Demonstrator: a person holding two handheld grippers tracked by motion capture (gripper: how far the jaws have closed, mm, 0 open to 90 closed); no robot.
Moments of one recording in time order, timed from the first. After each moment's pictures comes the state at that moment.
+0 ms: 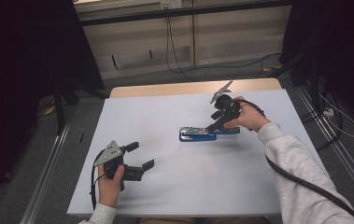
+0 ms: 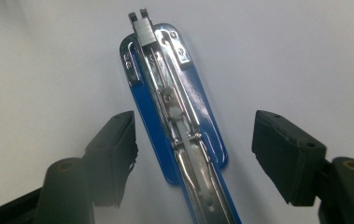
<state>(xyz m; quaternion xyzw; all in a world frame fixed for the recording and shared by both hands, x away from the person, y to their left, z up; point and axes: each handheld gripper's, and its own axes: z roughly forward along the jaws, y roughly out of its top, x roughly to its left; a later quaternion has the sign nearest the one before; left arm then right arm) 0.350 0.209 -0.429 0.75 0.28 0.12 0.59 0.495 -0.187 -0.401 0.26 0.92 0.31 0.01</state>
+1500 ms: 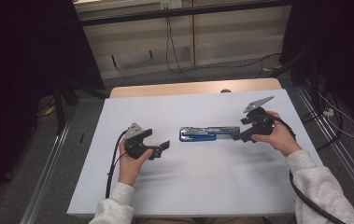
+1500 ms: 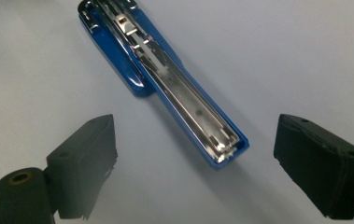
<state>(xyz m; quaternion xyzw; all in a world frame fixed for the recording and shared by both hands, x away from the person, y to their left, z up) 0.410 0.157 -0.439 0.77 0.34 0.12 0.53 0.433 -0.269 -0.421 0.36 0.86 0.35 0.09</state>
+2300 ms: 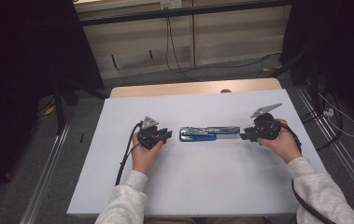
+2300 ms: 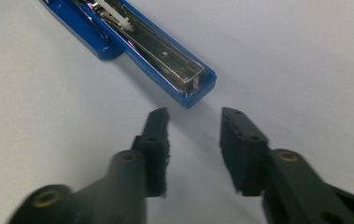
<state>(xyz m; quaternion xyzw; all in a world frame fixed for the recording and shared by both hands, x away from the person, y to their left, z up) 0.447 0.120 -0.457 0.80 0.38 0.13 0.45 0.415 -0.286 -0.434 0.42 0.84 0.33 0.11</state>
